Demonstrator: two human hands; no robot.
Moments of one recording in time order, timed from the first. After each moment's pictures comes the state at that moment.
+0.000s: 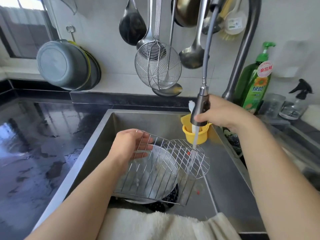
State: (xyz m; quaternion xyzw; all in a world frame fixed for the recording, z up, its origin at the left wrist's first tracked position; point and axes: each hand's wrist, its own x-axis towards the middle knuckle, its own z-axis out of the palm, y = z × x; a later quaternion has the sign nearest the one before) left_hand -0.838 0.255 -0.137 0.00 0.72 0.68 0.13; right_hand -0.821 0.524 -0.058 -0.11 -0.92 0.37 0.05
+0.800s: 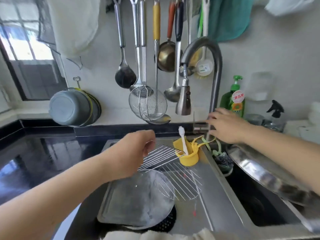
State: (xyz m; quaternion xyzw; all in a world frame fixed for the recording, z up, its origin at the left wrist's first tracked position) left_hand -0.795 0.252 -0.012 0.37 0.91 0.21 -0.05; right_hand -0.799 0.608 -0.019 -0.03 -0.99 -0.14 0.06
